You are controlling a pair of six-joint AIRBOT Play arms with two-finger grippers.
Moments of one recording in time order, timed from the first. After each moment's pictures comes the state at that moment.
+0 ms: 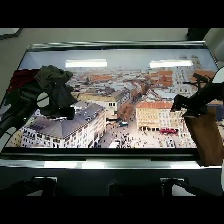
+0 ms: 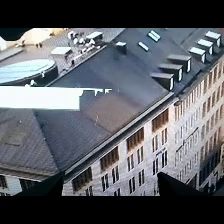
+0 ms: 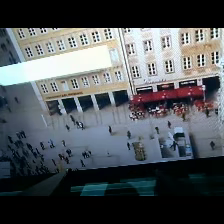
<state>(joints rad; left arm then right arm) -0.34 -1.27 1.21 1.65 -1.32 -1.89 -0.19 -1.36 1.44 -1.37 1.62 1.67</state>
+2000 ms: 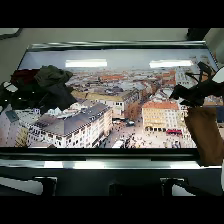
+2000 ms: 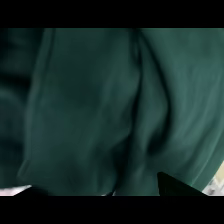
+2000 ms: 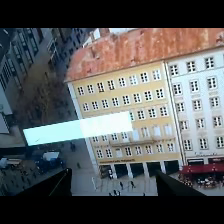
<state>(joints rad) 0.28 -1.68 1.42 1.09 -0.99 -1.74 -0.19 -1.36 1.44 -1.30 1.36 1.67</state>
